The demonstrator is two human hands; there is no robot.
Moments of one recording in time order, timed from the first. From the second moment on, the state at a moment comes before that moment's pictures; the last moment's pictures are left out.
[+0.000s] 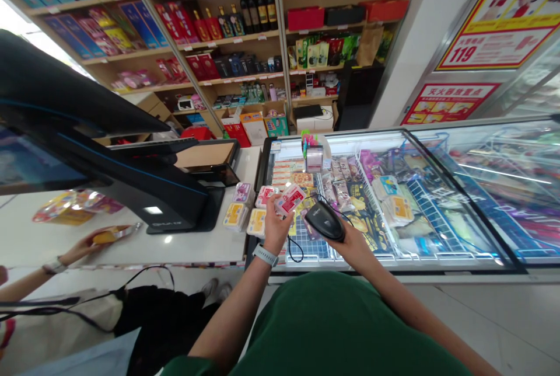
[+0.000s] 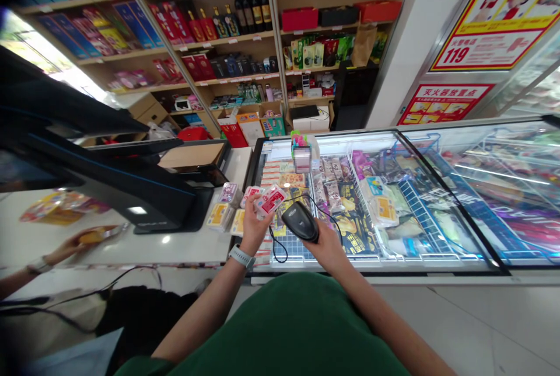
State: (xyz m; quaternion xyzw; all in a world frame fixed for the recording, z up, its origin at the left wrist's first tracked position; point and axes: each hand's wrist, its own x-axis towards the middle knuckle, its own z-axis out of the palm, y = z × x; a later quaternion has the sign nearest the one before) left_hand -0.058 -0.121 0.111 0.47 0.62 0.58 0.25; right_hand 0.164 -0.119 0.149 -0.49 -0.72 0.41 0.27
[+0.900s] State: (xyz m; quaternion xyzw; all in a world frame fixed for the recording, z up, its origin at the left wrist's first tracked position) left_hand -0.067 -0.140 0.117 0.46 0.62 0.60 0.20; right_hand 0.153 -0.129 0.151 -0.47 -0.74 0.41 0.25
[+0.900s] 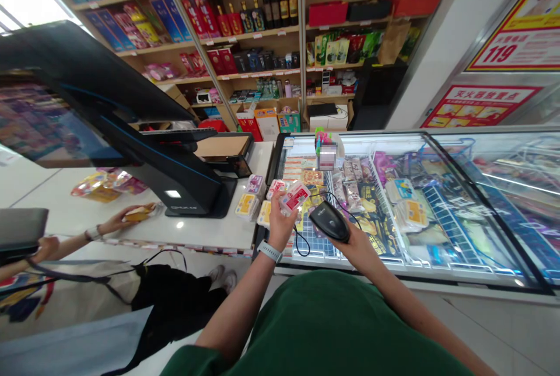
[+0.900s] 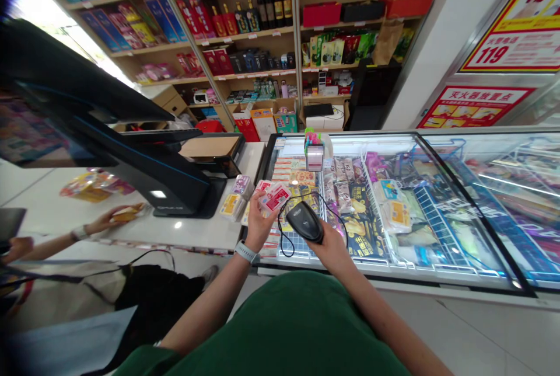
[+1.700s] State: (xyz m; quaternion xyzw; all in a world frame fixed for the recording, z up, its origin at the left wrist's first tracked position) left_hand -0.070 -0.136 0.117 0.45 0.62 0.60 0.21; right_hand 0.146 -0.126 0.153 -0.46 -0.74 0.41 0.26
